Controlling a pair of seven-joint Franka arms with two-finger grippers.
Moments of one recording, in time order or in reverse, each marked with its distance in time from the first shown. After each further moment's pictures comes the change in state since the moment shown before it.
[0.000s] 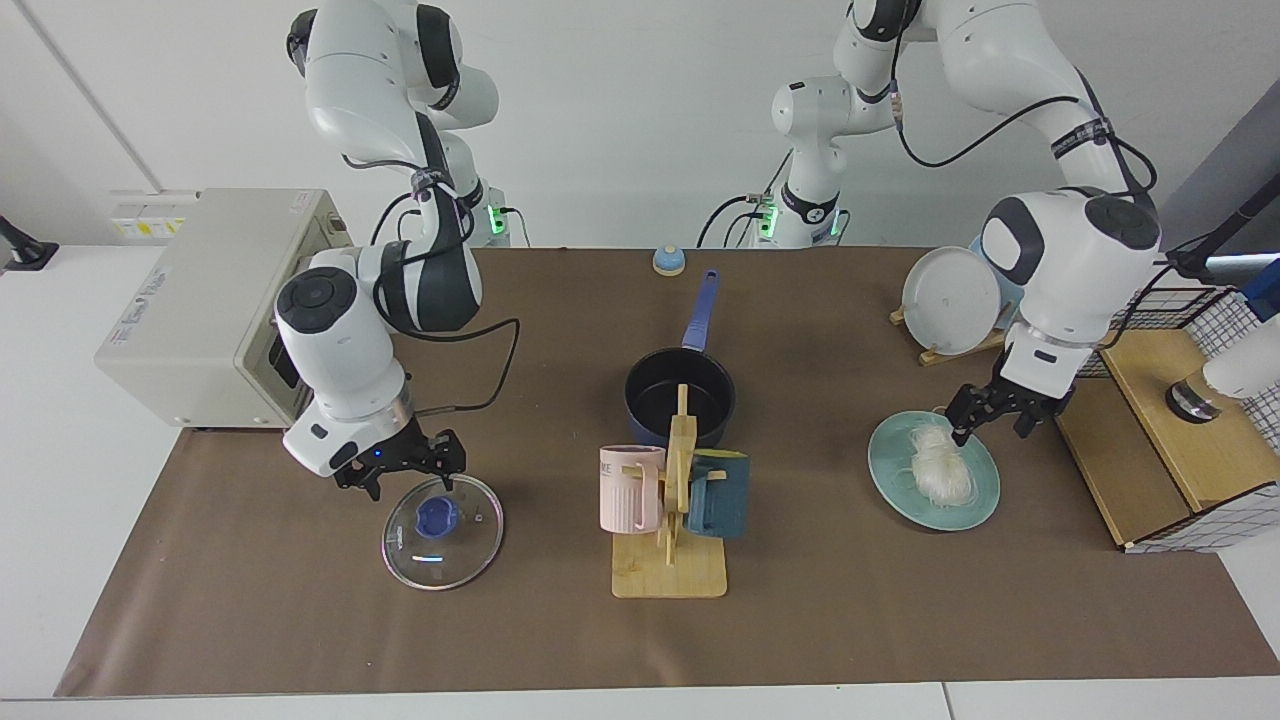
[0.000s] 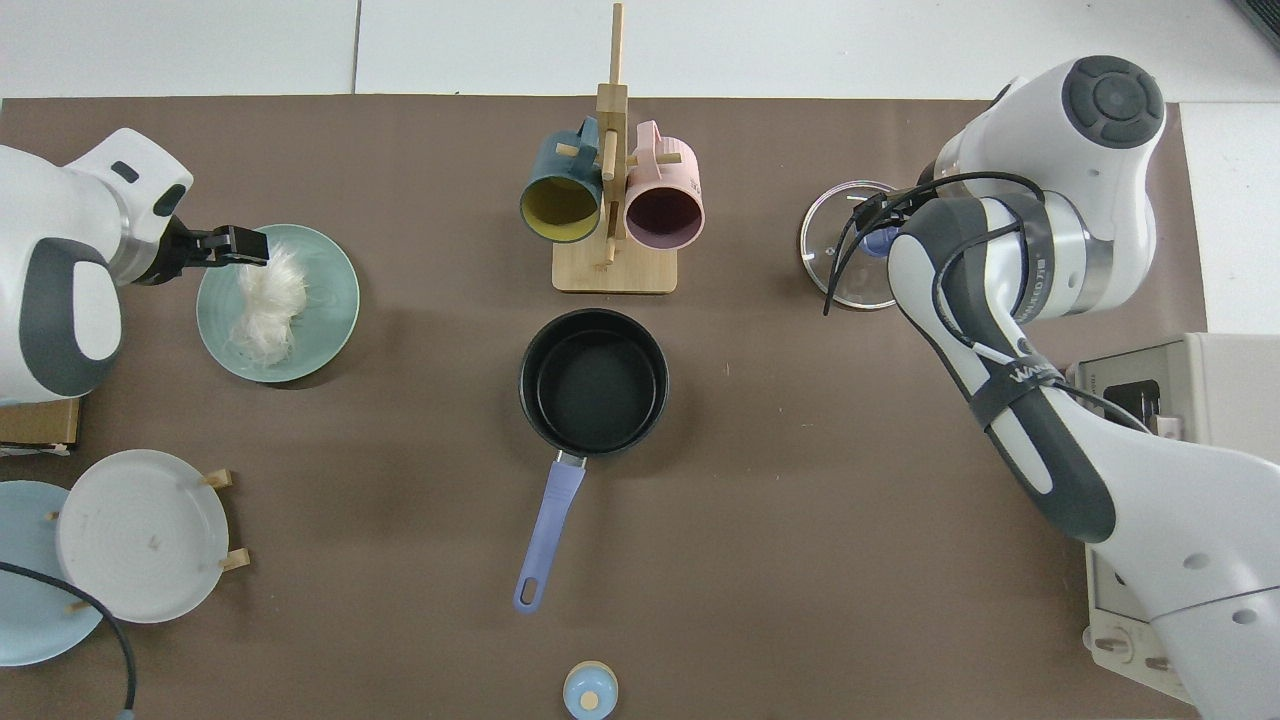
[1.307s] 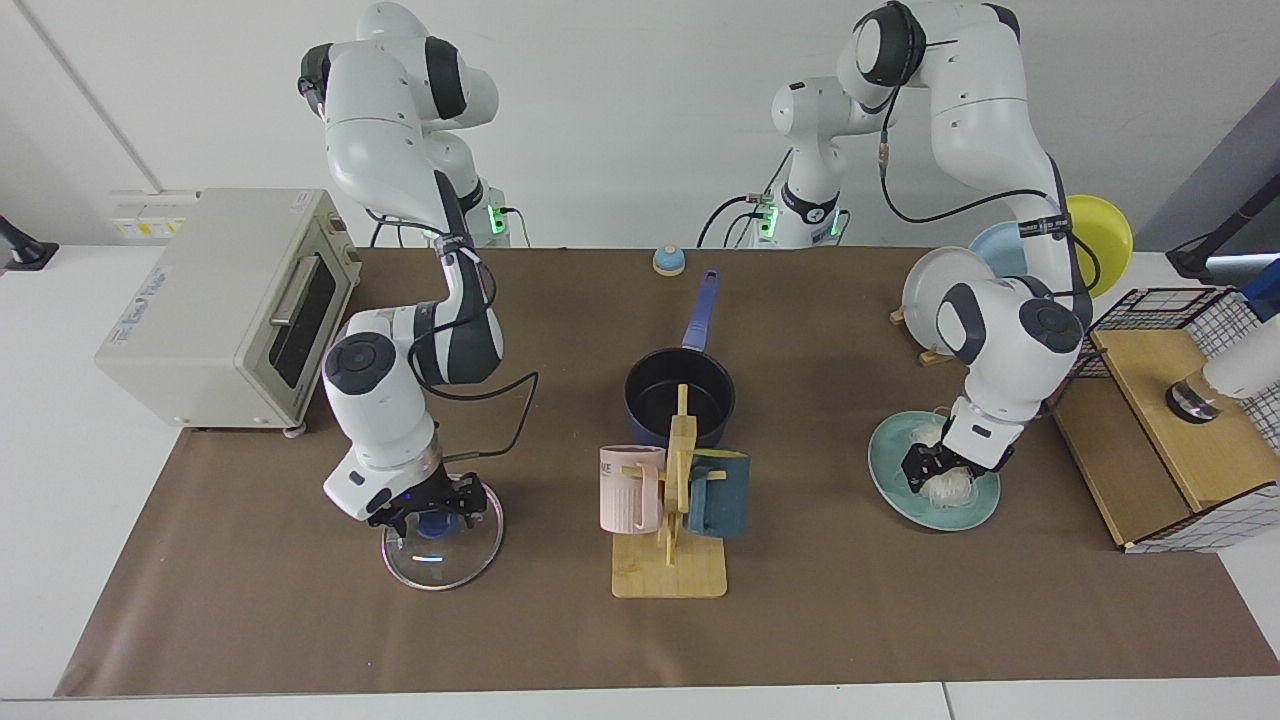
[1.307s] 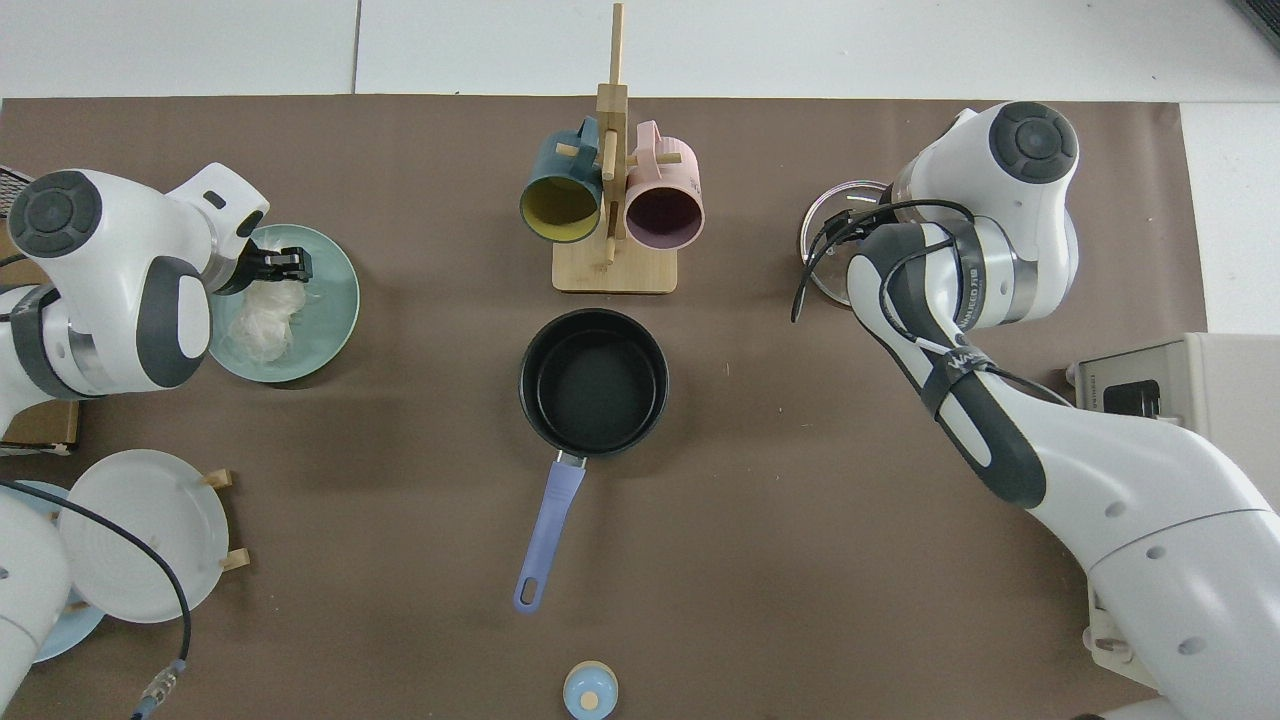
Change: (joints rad) left arm 0.003 0.159 -0.024 -0.007 0.024 0.147 -0.013; right arm 0.011 0.106 -0.001 -0.019 0.000 0.135 0.016
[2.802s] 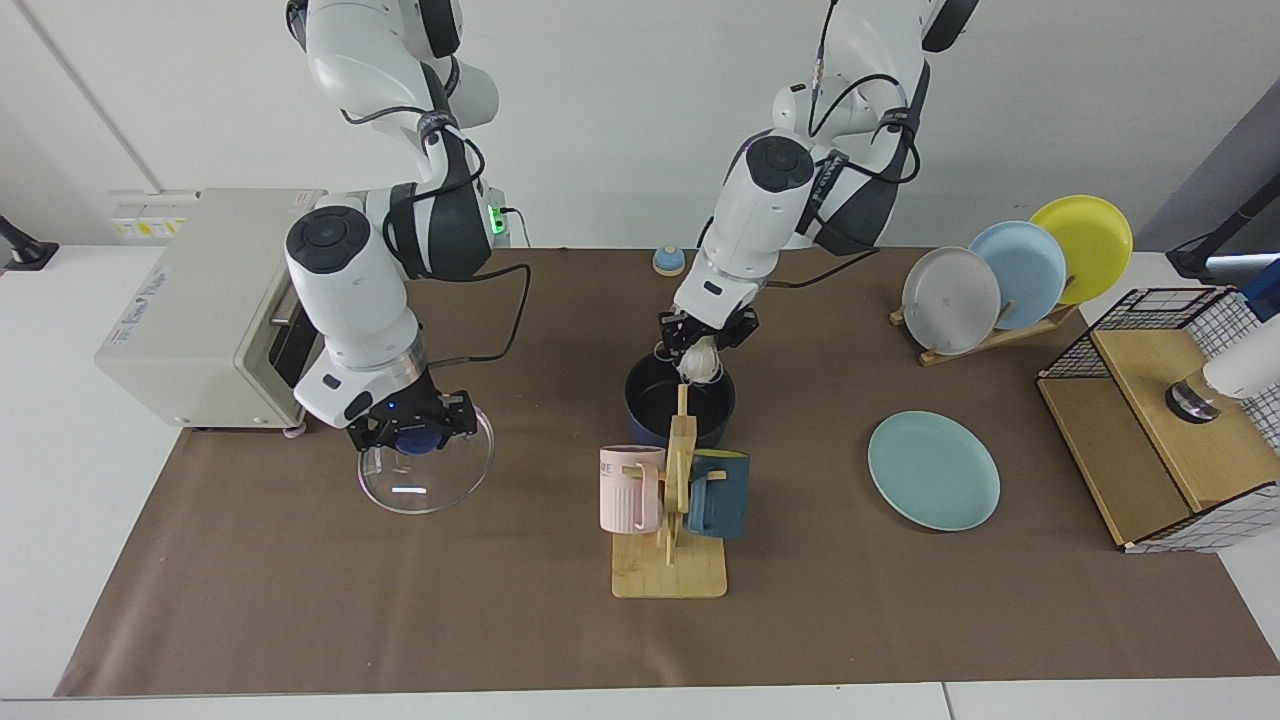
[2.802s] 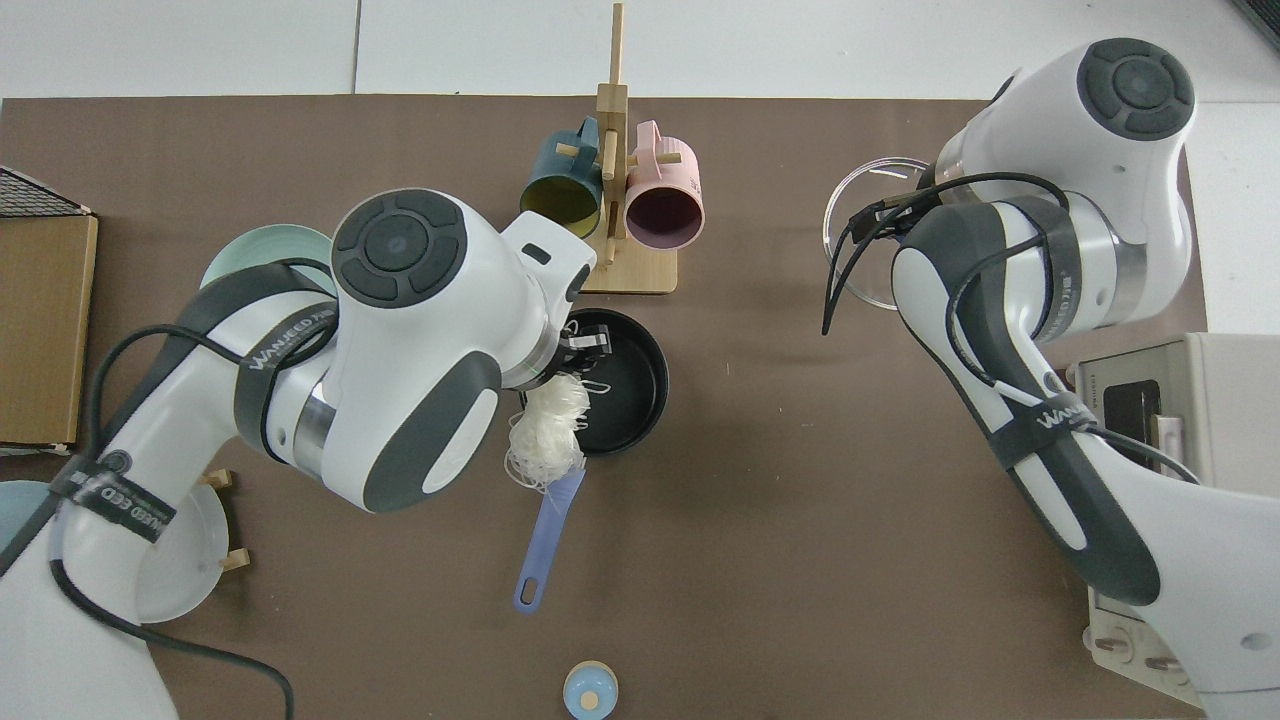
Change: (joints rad) left arm 0.061 -0.196 -0.688 -0.034 0.023 -0.298 -0.698; right arm -0.010 -0.266 0.036 -0.041 -0.016 -0.293 -0.014
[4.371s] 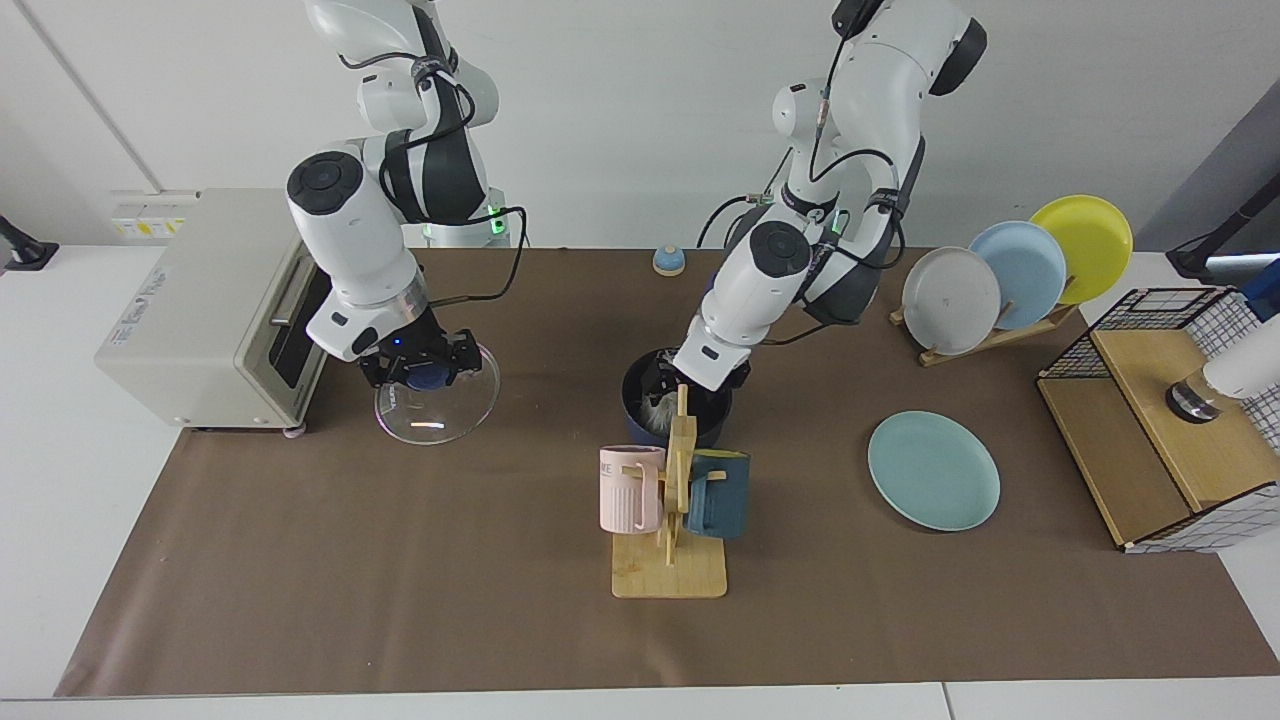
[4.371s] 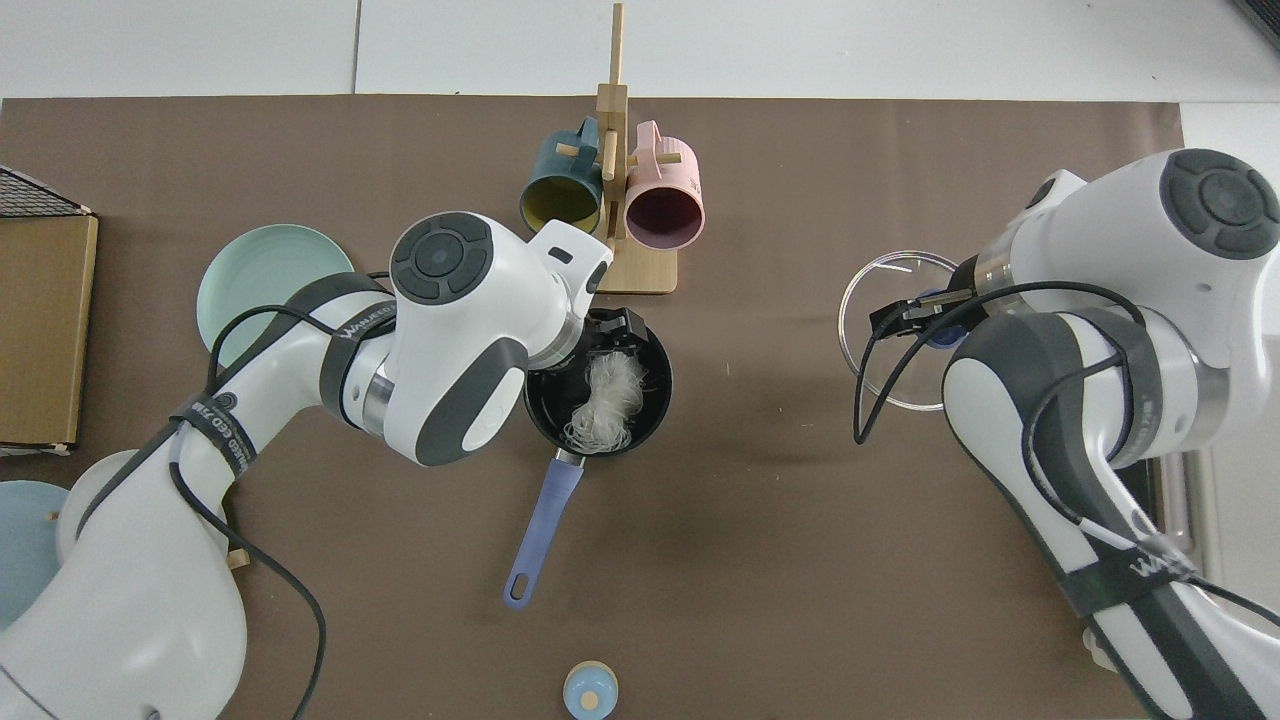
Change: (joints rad) left arm 0.005 0.171 0.005 0.041 0.046 0.077 -0.006; right arm -0.012 -0.245 0.010 -0.344 0.080 0.056 -0.009
